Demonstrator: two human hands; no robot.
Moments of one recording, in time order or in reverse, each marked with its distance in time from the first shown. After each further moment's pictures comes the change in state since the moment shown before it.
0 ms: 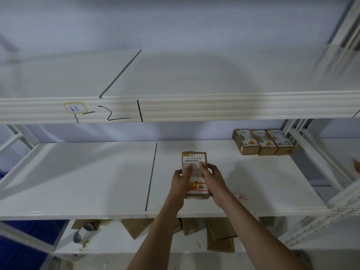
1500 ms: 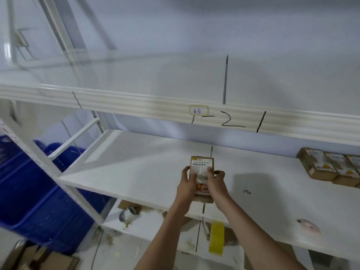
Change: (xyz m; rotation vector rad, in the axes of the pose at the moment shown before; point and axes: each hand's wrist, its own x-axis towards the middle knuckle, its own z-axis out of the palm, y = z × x) left_hand -0.018 0.024 -0.188 0.051 0.229 0.049; right_hand -0.009 0.004 0.208 -0.338 -0.060 0.026
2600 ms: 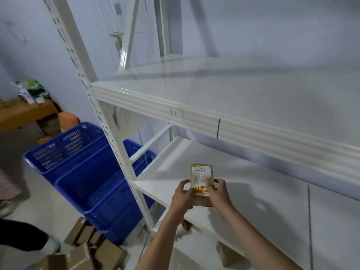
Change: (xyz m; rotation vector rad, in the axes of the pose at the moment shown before) left_hand 0.086 -0.006 -0.315 -0.012 0.259 -0.086; right_hand 0.020 -0.078 0.306 -0.126 -0.294 -0.158
